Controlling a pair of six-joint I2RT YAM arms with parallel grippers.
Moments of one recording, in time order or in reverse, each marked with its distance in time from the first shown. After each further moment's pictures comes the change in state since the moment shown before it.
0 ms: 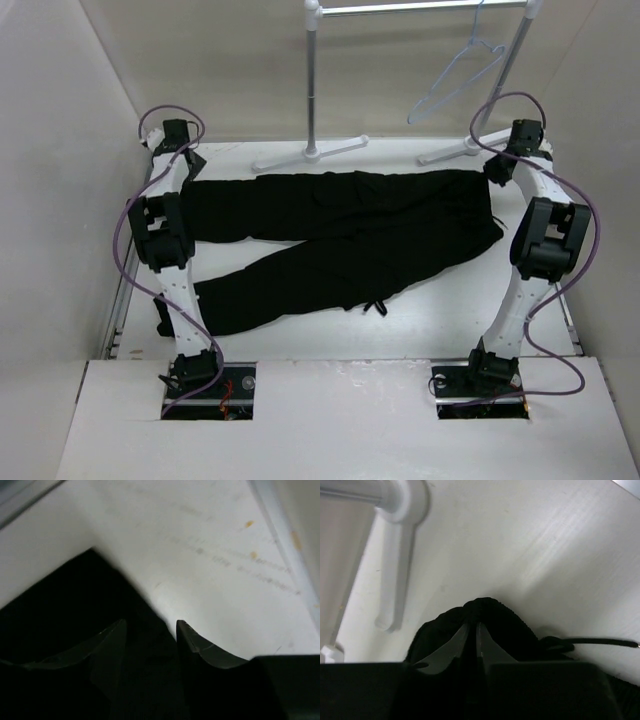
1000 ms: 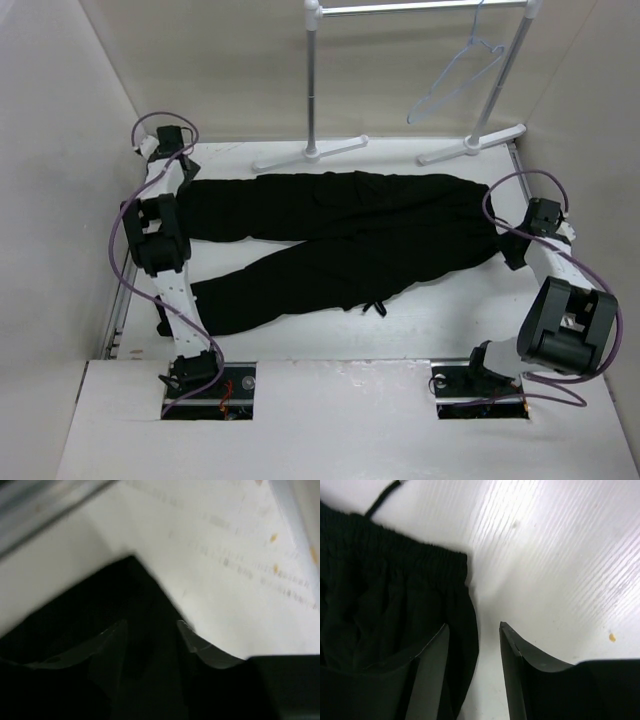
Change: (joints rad) left arm 0.035 -0.059 -0.123 0.051 -0.003 -0.009; right arm -0.127 -0.708 -0.946 0.075 0.060 0.005
